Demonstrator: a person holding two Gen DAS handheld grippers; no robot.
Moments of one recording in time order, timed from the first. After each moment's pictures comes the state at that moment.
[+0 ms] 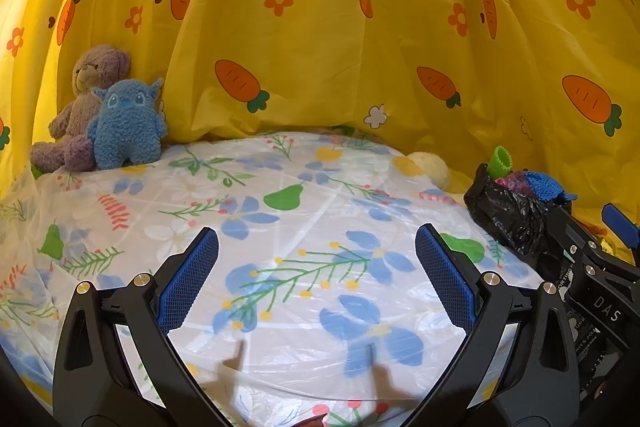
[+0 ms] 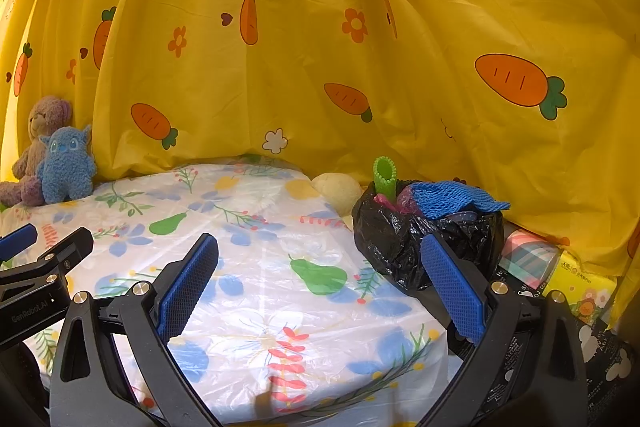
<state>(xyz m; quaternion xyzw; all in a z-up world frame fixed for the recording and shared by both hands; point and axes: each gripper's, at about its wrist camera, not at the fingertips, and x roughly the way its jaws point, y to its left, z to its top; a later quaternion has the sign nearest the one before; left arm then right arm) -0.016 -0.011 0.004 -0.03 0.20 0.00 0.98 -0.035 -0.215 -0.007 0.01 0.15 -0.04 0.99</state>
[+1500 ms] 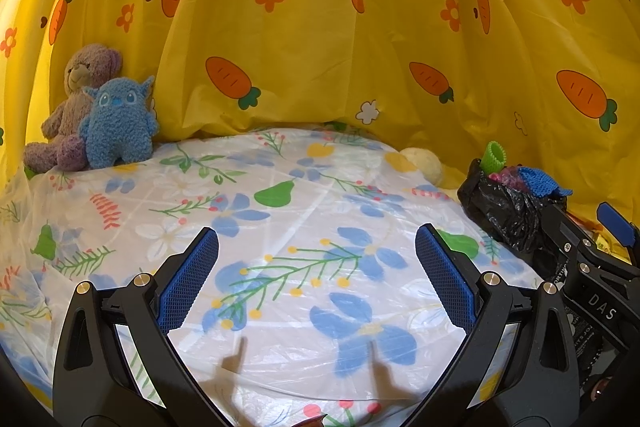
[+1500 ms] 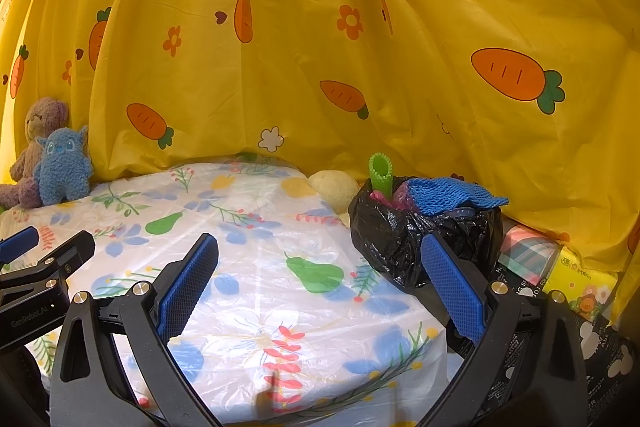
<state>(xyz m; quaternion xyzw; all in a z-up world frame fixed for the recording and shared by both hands) -0.012 -0.021 -0.001 -0.03 0.20 -0.01 0.98 -0.034 -0.222 -0.008 0.01 0.15 -0.04 0.99</state>
